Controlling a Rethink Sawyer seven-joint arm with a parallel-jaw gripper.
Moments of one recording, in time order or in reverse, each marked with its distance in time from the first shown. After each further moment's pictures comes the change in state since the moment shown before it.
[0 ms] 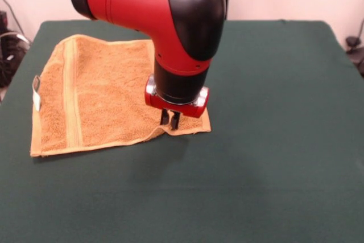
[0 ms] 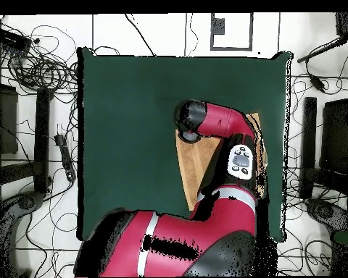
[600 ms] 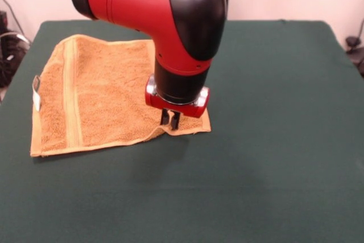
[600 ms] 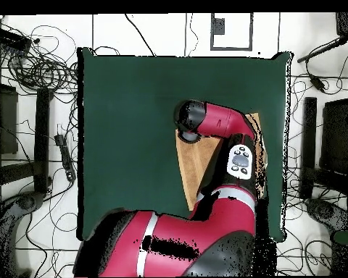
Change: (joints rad) arm 0.002 0.000 -0.001 0.000 -0.002 -0.003 0.000
